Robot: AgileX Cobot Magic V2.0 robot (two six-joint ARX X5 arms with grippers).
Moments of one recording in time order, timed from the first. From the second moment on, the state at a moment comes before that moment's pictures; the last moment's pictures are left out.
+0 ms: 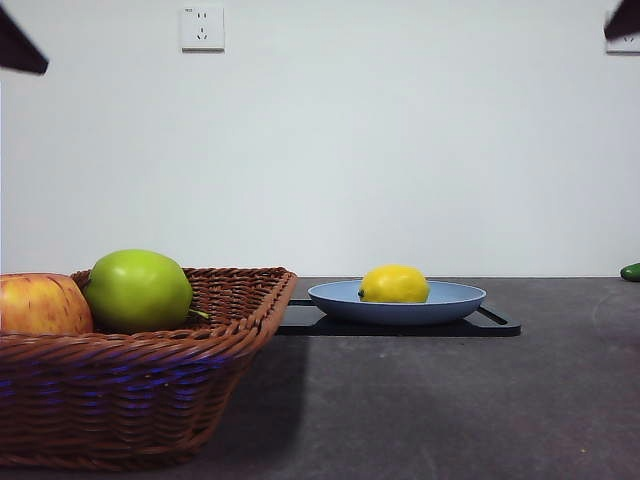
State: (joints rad) left arm -0.32 0.57 0.50 -0.20 0.13 0.02; right arm 0.48 0.58 0.53 -0.15 0.23 0.00
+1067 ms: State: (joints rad) left arm -0.18 0.17 0.38 -0.28 -0.01 0.02; right arm 0.48 0.58 0.52 -0.14 0.26 0.06
